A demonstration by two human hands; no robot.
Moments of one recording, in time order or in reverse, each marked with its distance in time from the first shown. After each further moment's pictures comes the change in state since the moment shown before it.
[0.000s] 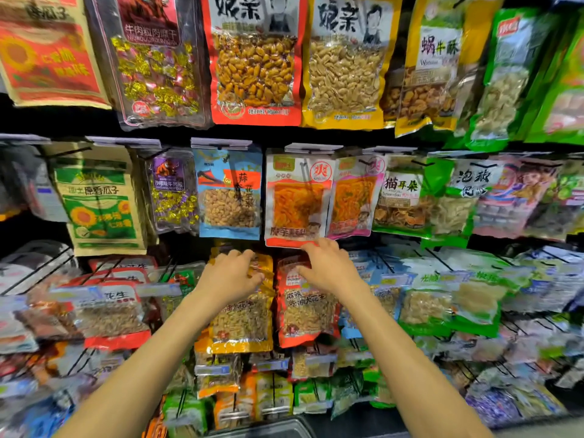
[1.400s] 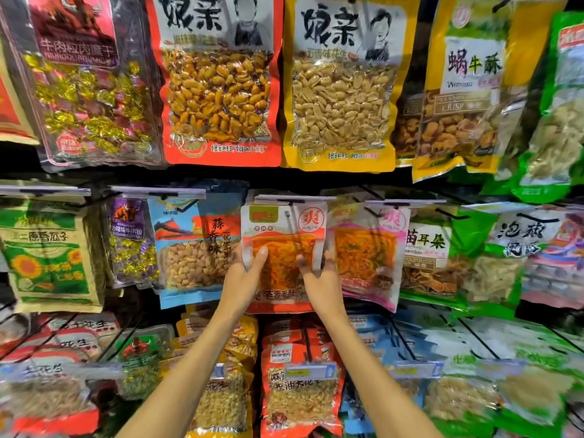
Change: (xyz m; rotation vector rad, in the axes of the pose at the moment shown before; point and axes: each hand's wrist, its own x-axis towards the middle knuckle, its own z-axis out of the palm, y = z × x) left_hand 0.189 0.041 0.032 -1.131 0.464 -0.110; right_hand 0.153 0.062 0.033 1.062 0.345 0.220
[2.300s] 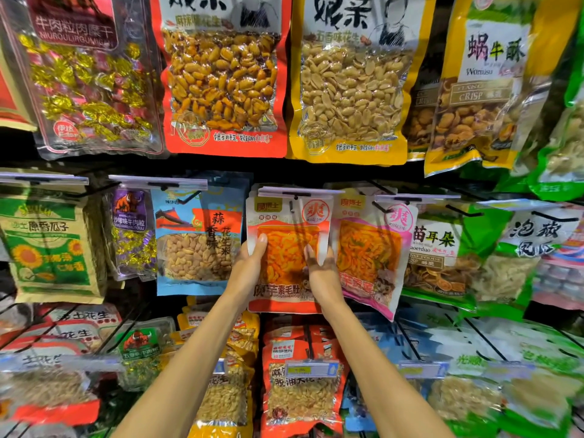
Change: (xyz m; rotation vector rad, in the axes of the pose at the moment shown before) left_hand 0.023 -0.006 0.006 -0.243 -0.054 -0.250; right_hand 0.017 0.001 0.009 0.260 -0.029 0.100
